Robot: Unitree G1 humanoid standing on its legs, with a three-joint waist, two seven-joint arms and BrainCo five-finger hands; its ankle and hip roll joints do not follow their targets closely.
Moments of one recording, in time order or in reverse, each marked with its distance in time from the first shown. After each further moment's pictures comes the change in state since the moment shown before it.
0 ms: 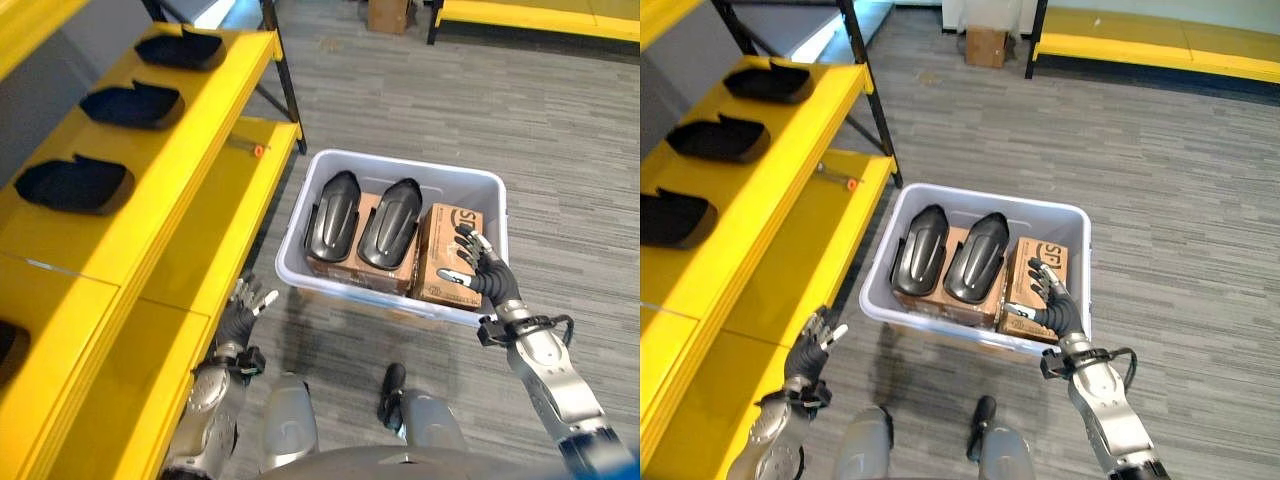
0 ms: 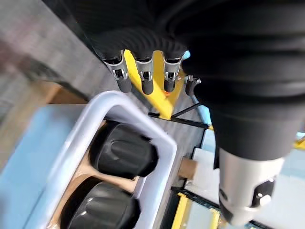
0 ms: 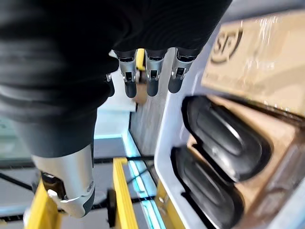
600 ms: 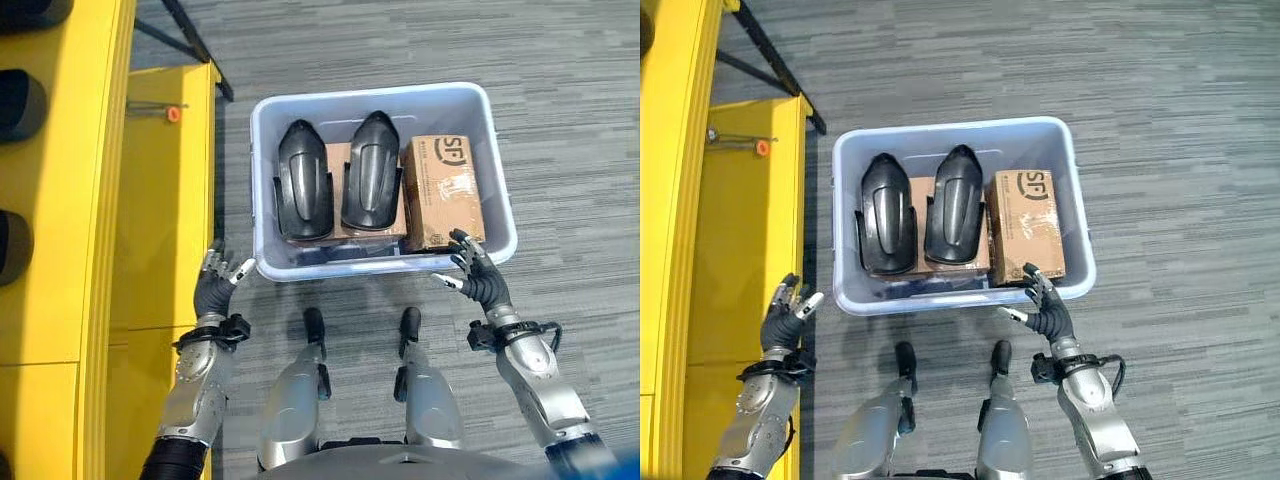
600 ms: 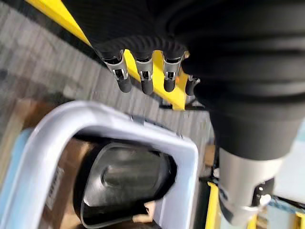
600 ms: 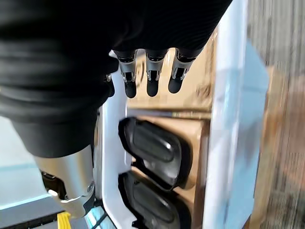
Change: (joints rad) left arm -0.046 0.030 0.076 -0.007 0.001 -0.047 0.098; right arm 0.050 0.078 0.022 0.008 -0.039 0.006 -0.009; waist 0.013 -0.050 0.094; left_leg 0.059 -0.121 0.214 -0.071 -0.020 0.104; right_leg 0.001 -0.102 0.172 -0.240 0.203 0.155
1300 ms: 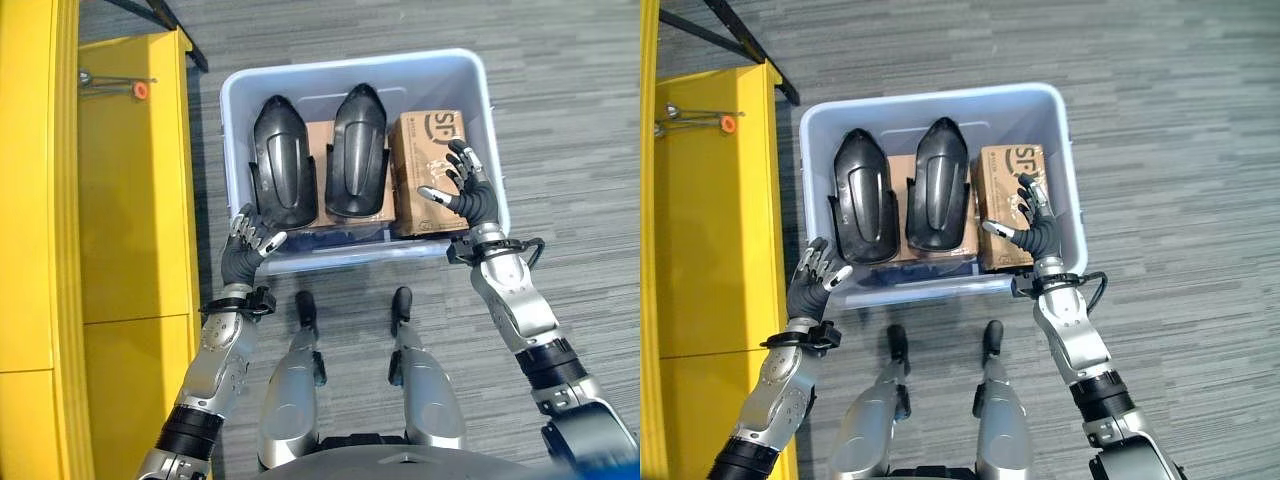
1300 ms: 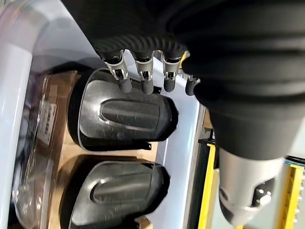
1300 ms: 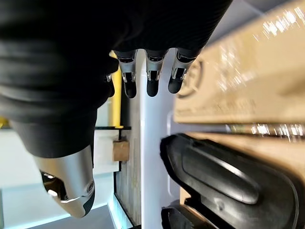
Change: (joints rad) left arm -0.190 0.011 -0.147 -0.069 0.032 -0.008 0.055; right arm -0.509 0.010 0.078 0.199 0.065 -0.012 -0.211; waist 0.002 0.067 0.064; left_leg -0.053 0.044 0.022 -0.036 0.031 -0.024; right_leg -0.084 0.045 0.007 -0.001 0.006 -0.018
